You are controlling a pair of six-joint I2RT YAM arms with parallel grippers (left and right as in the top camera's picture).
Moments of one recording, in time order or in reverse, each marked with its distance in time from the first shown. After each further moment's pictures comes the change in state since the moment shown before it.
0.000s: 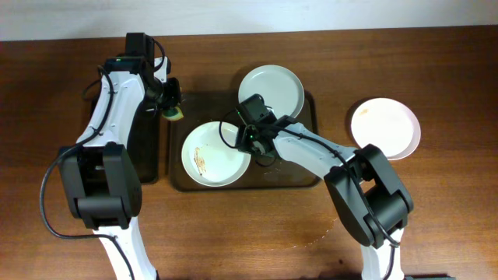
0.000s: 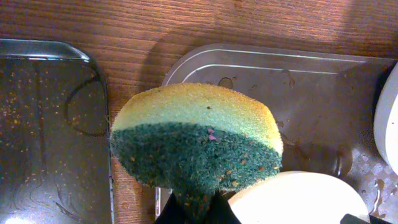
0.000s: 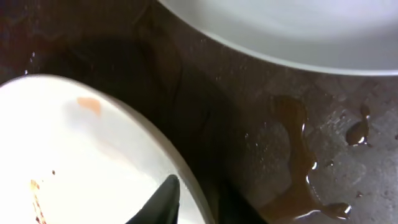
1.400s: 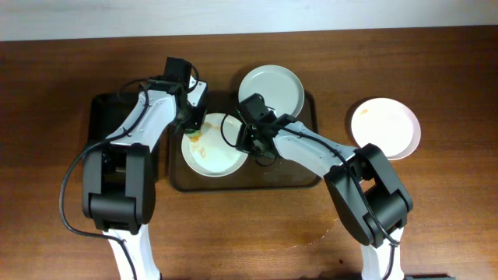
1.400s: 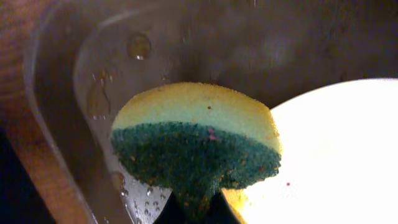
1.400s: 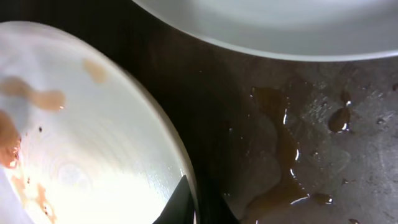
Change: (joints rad) left arm -0.147 -0.021 -0.251 0.191 -0.116 0.283; right arm -0.006 0.004 0.012 -0.038 0.003 0.044
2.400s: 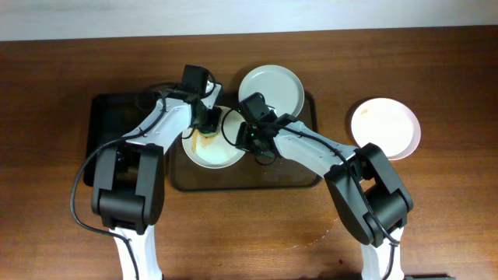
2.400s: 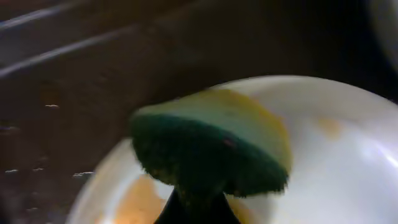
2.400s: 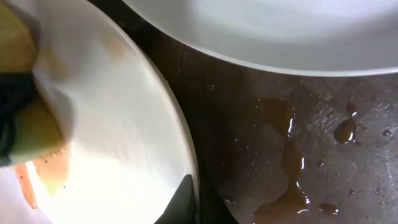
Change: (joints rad) left arm -0.072 0.015 -0.073 0.198 0.004 -0.088; right arm -0.005 0.000 0.000 0.022 -0.004 0.007
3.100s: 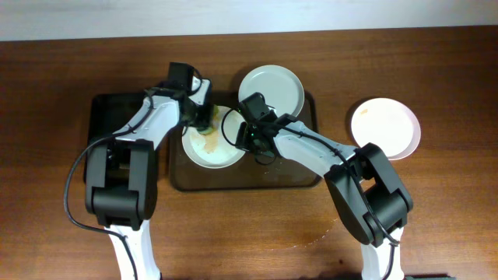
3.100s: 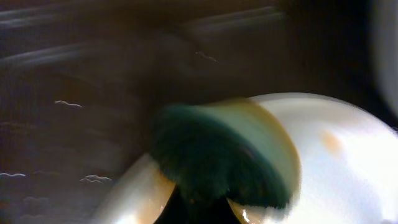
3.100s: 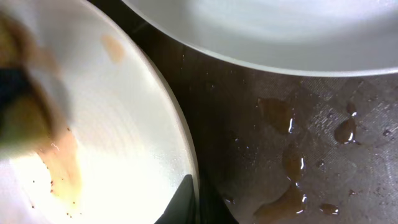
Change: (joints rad) left arm 0.077 0.019 0.014 0.016 0.137 -0.073; right arm 0.000 0.001 0.000 0.002 0.000 0.000
